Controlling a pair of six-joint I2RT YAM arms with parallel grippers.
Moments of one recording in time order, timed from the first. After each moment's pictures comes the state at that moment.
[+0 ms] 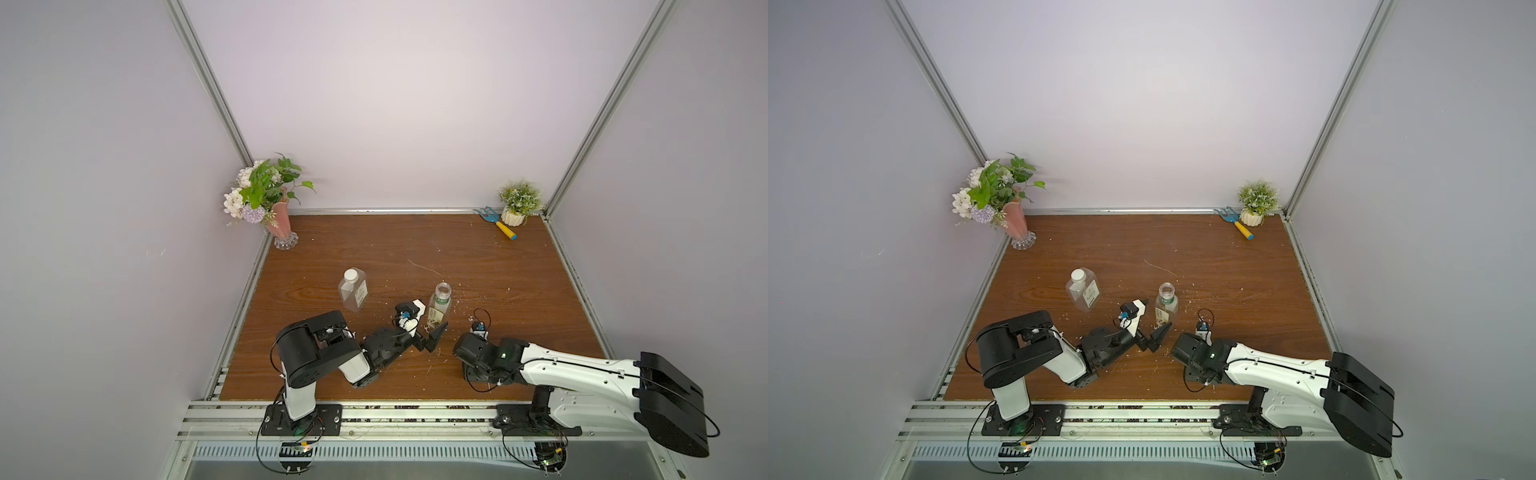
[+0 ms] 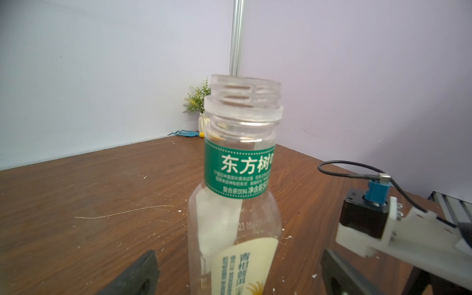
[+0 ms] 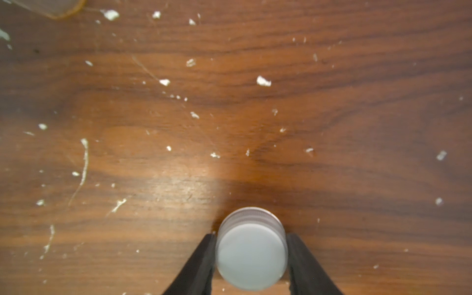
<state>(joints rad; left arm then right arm) -1.03 1.84 0.37 1.49 -0.17 -0.09 1.08 1.16 0.53 -0.73 0.25 1.06</state>
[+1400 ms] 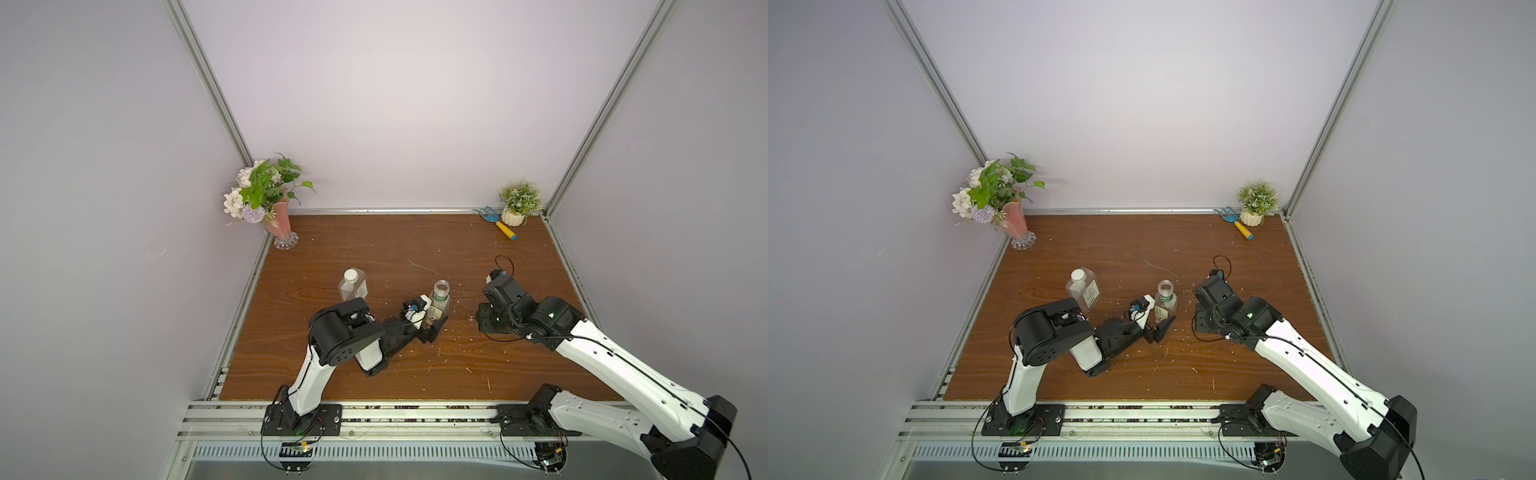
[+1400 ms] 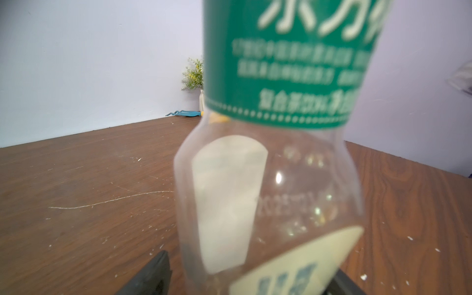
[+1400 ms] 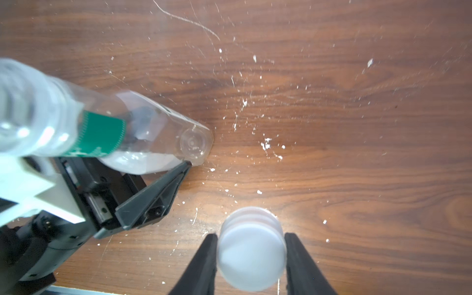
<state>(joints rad) -0.95 2.09 0.53 1.53 -0.05 -0.07 0.72 1.04 1.01 -1.02 0.26 0.65</state>
